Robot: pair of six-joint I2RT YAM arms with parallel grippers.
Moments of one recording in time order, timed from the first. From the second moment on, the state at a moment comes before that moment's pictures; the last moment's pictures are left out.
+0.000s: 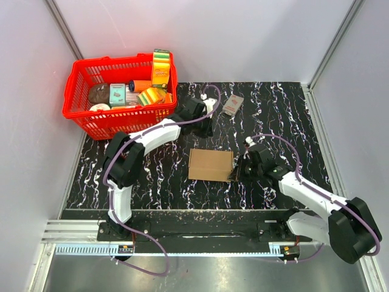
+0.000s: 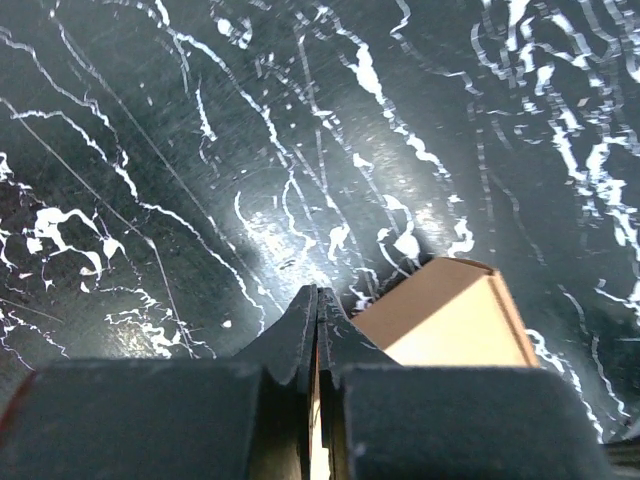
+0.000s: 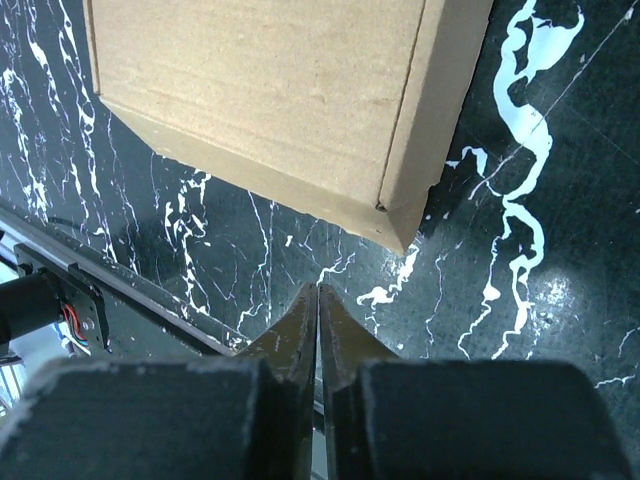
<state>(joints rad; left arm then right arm) -0.64 1.95 1.49 -0.27 0.24 -0.23 0.54 1.10 0.53 -0.24 -0.26 0.69</state>
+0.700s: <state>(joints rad) -0.60 2.07 1.47 -0.26 0.18 -0.24 0.54 1.25 0.53 -0.19 -0.21 0.71</state>
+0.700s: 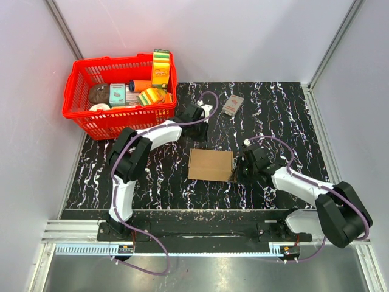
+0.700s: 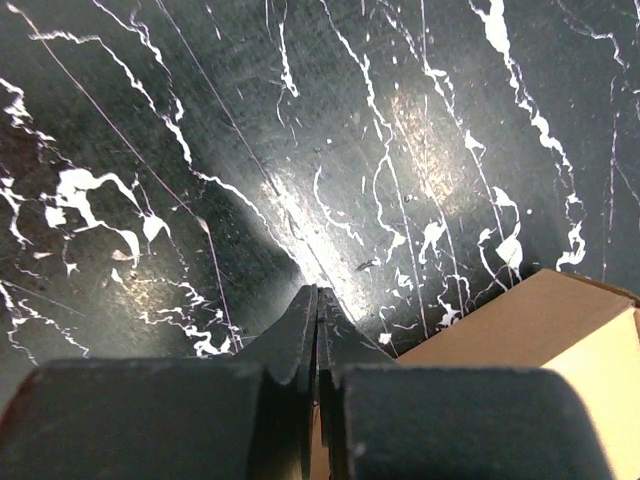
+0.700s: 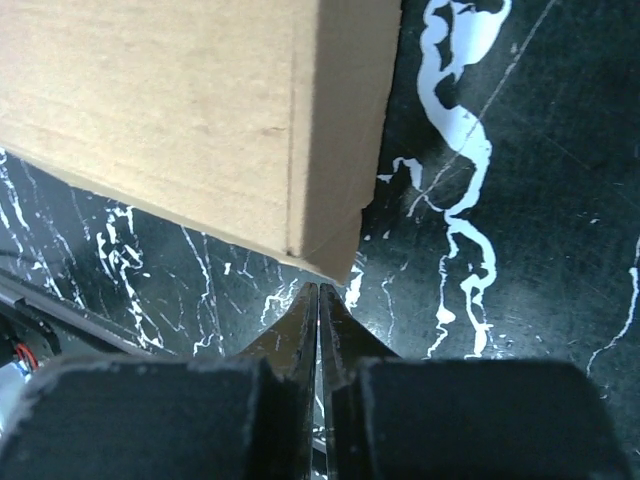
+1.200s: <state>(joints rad) -0.62 1.99 1.25 -0.14 0.23 -0.26 0.54 1.32 0.57 -0.21 -0.14 0.71</state>
